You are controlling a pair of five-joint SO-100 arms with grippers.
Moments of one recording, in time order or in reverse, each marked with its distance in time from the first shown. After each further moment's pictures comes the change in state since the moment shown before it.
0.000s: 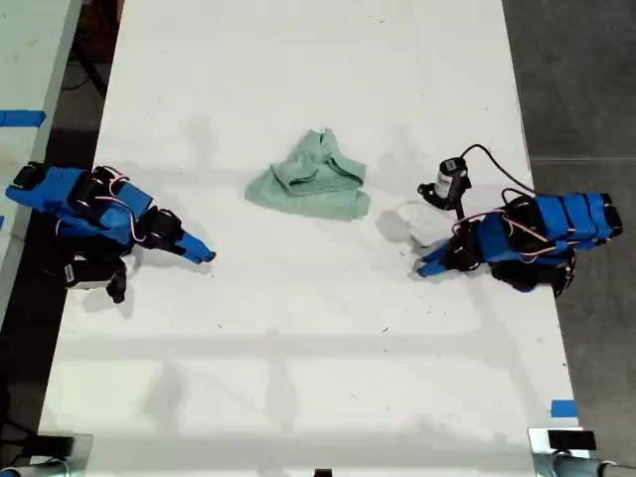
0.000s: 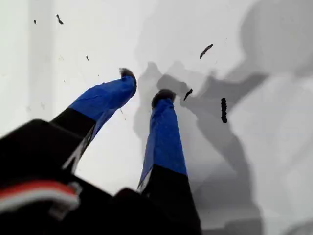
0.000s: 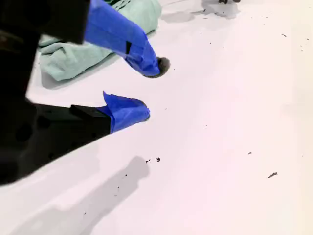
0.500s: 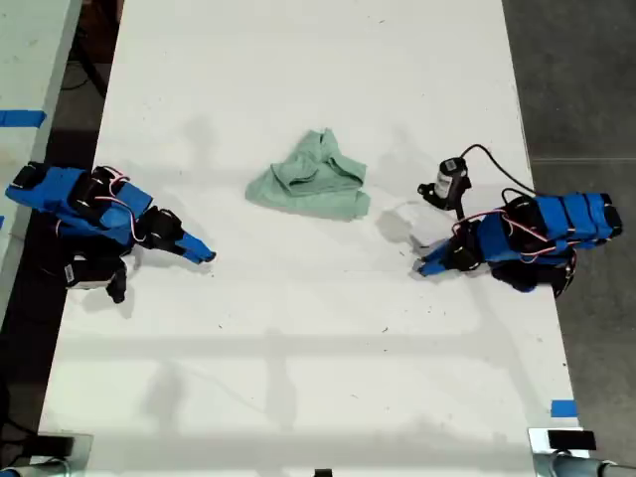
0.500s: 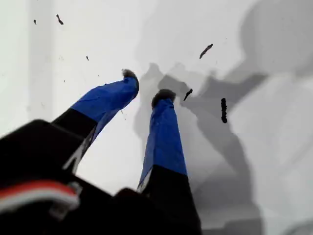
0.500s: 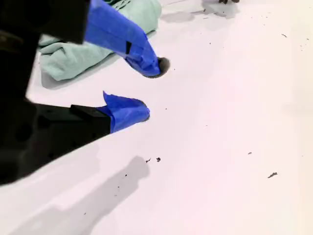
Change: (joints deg) arm 0 0.0 0.0 0.0 0.0 0.0; arm 1 0.0 0.0 0.0 0.0 0.0
